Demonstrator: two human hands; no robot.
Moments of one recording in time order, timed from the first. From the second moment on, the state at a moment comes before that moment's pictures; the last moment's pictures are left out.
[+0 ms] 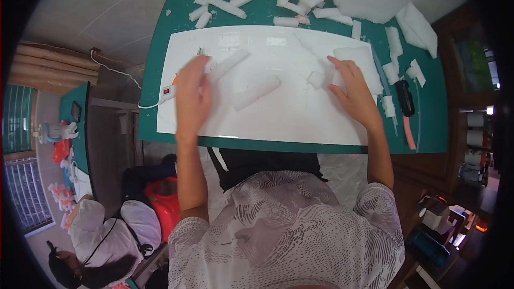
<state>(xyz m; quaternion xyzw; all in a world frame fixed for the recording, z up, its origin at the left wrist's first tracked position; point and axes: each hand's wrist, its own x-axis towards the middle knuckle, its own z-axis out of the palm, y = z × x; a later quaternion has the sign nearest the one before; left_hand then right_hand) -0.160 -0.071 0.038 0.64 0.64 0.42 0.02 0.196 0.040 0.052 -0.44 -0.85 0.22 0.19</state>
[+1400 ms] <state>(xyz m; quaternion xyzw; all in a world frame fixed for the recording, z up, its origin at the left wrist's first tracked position) -0.178 -0.119 0.043 0.57 0.67 0.36 0.32 0.082 0.043 -0.005 -0.26 -0.90 0.22 0.29</state>
